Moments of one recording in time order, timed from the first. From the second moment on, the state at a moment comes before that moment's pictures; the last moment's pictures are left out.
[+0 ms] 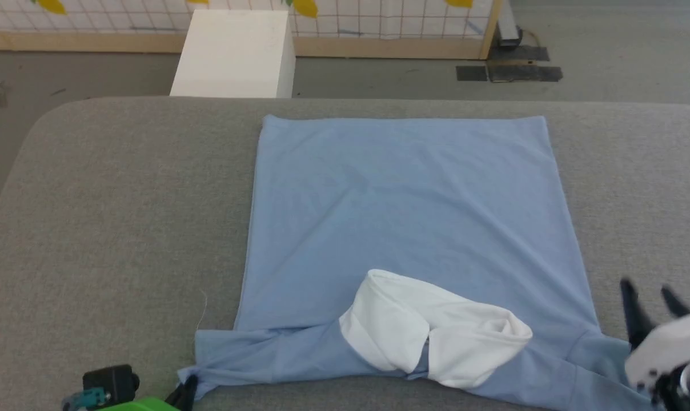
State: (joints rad) left arm 0.20 0.26 -0.10 0.04 -0.62 0.04 0.25; right arm 0.05 -0.05 -0.32 -0.03 0.24 0.13 0.36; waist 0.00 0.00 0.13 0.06
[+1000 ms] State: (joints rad) left arm -0.04 0.12 -0.27 -0.03 -0.58 -0.03 0.12; right arm -0.94 -0.33 -0.55 0.49 -0.12 0.13 0.75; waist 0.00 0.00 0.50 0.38
